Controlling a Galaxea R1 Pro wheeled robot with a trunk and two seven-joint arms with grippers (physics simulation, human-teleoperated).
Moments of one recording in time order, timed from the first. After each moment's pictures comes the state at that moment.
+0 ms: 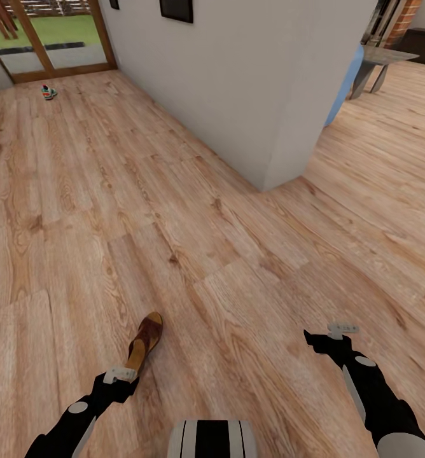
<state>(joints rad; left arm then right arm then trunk) -0.46 0.10 0.18 -0.51 -0.25 -0.07 -0.23 -0.49 -0.13 -0.25 -0.88 0.10 0.21 0.19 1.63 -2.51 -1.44</state>
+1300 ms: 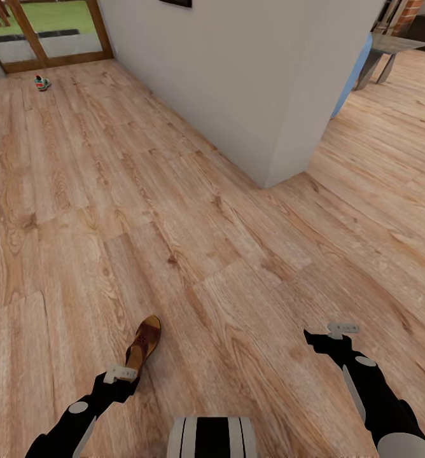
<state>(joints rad) -0.46 0.10 0.18 -0.51 -0.25 -0.07 -0.23 -0.49 -0.13 -0.25 -0.88 0.10 0.21 0.19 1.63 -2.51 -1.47</state>
